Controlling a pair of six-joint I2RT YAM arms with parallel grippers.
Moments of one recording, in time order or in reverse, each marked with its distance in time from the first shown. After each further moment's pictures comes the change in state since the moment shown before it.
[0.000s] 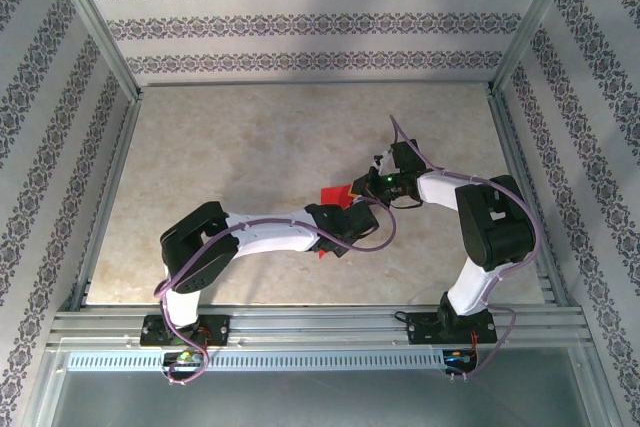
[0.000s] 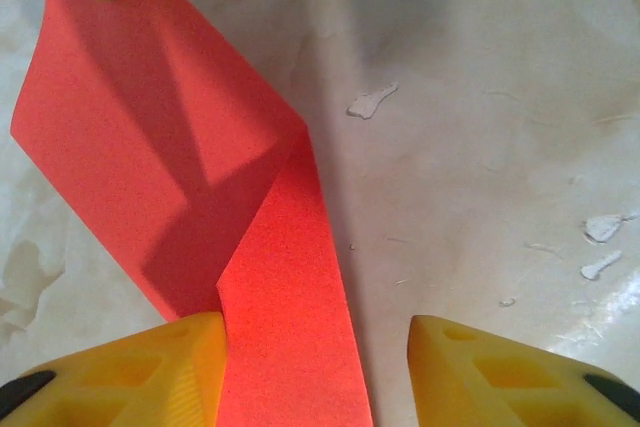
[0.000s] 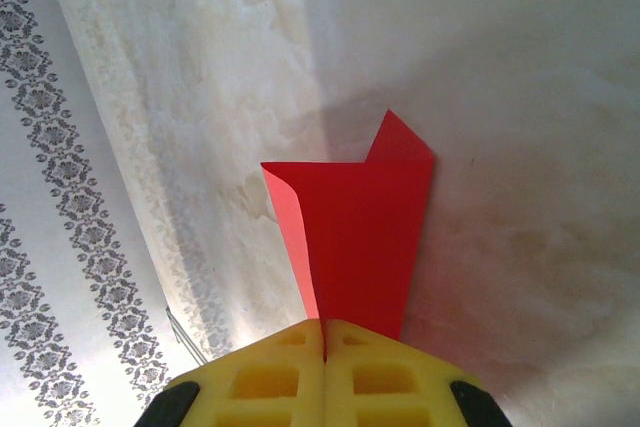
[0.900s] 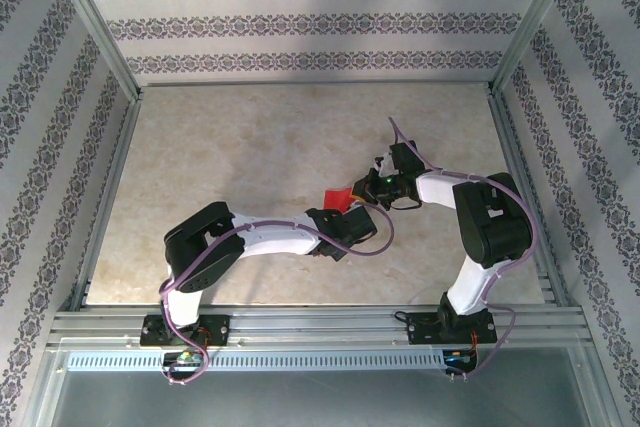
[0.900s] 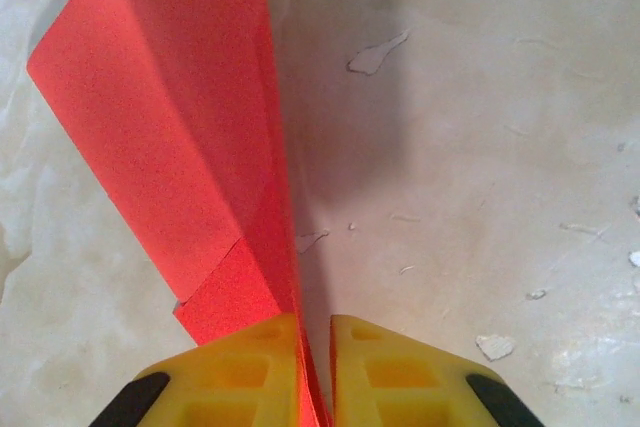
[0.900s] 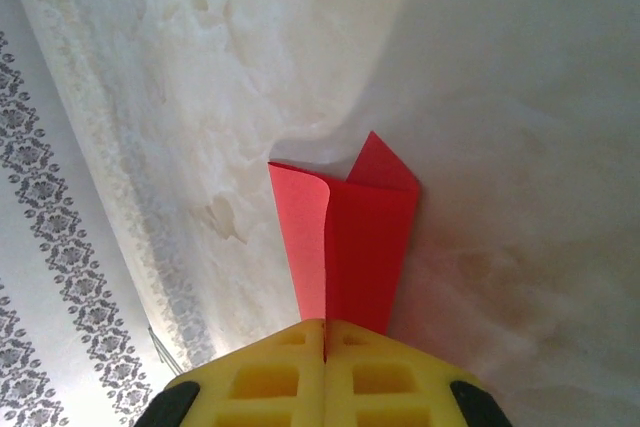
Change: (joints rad) left arm -0.005 0.024 -0.037 0.029 -0.006 -0.026; right arm -0.001 0.022 -0.001 -0.001 0.053 0.000
